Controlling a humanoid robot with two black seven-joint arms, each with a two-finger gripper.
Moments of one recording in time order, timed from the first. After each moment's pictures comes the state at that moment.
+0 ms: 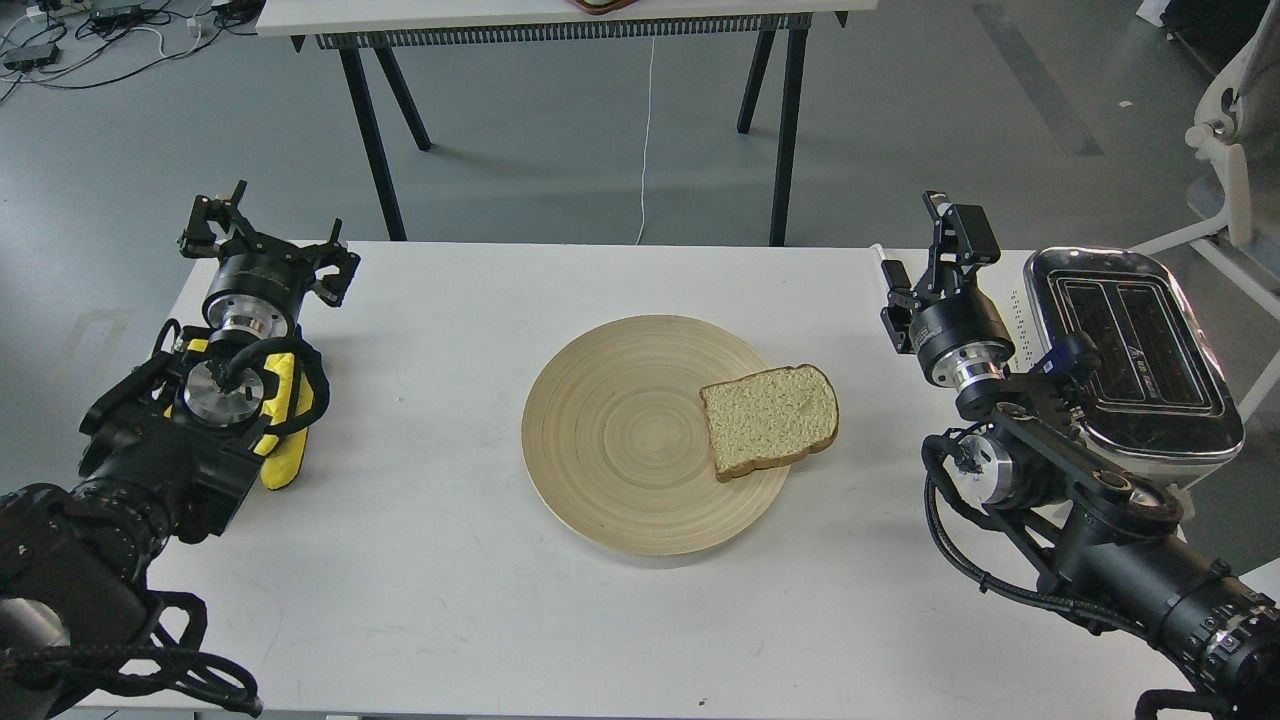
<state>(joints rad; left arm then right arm) -0.82 0.15 -0.67 -0.17 -0.56 -0.49 -0.21 0.57 -0.21 0.75 0.86 -0.45 -0.14 0.49</state>
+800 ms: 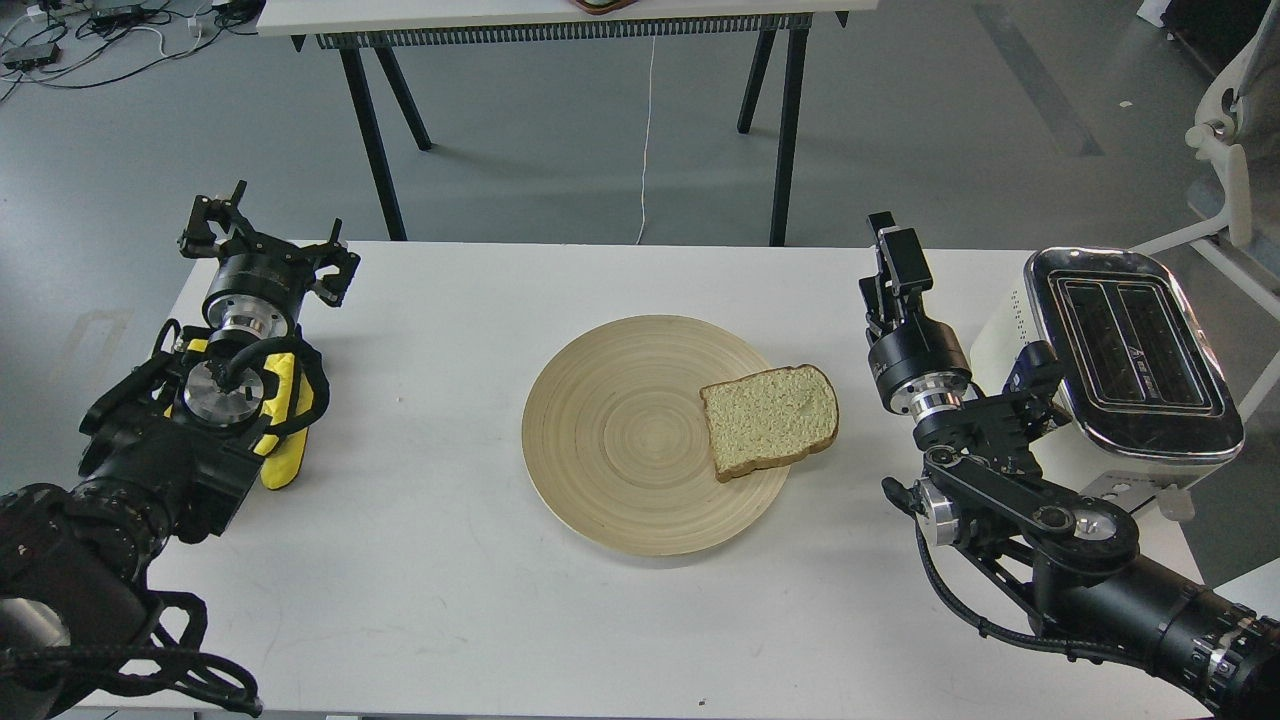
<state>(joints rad) -0.82 0.15 -0.67 -0.17 -0.56 -0.49 -0.21 0.56 -0.25 0.51 1.03 -0.64 -0.49 0.49</state>
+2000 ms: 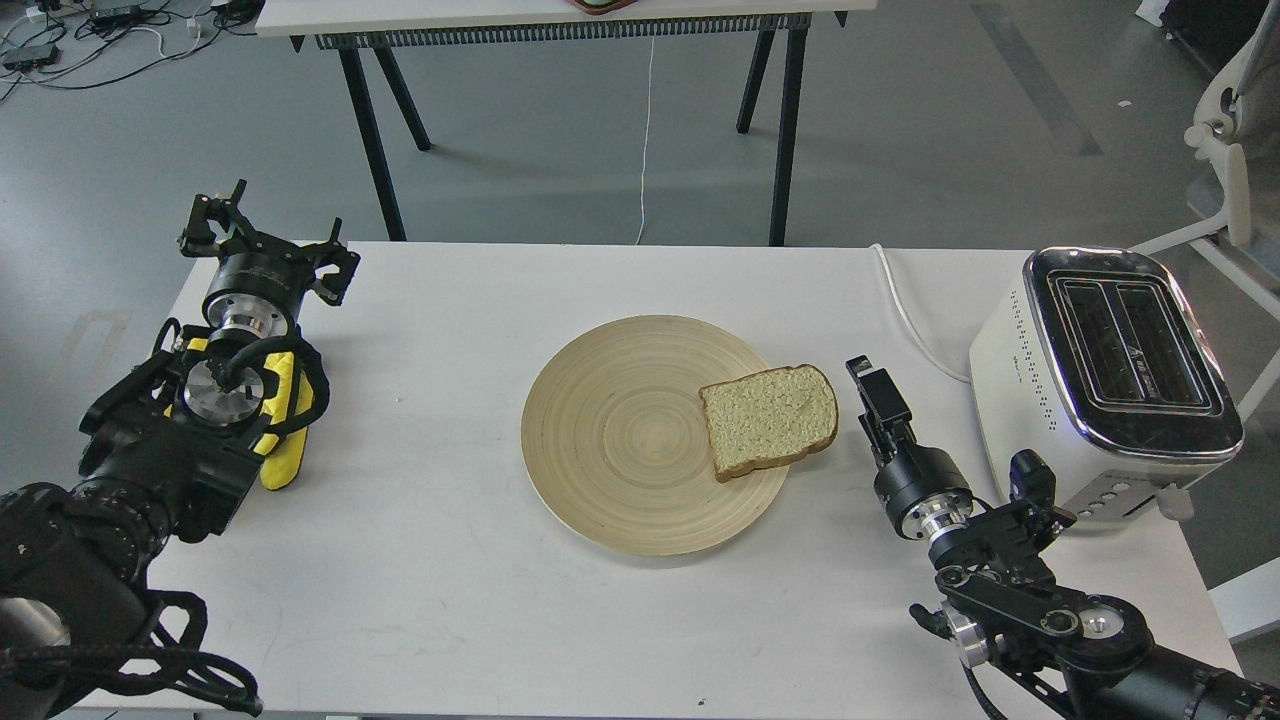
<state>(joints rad) -0.83 0.15 -0.67 -0.17 -0.56 -0.49 -0.21 0.44 -0.25 0.33 0.94 -0.65 -0.49 0.49</state>
